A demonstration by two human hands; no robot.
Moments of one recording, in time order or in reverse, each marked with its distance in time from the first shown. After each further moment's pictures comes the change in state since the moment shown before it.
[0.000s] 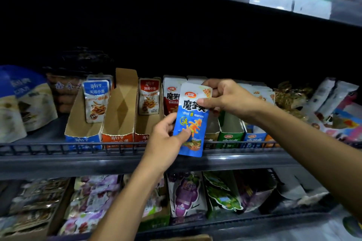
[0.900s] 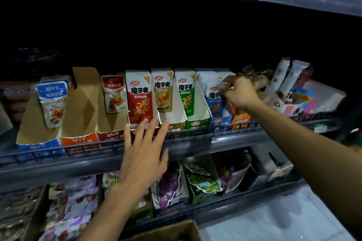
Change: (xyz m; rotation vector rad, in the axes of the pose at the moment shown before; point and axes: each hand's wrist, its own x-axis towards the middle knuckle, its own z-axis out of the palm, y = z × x) left_hand -0.009 -0.061 0.012 1.563 -0.049 0.472; right_hand -0.032 0.112 -0.095 -0.654 0.610 0.129
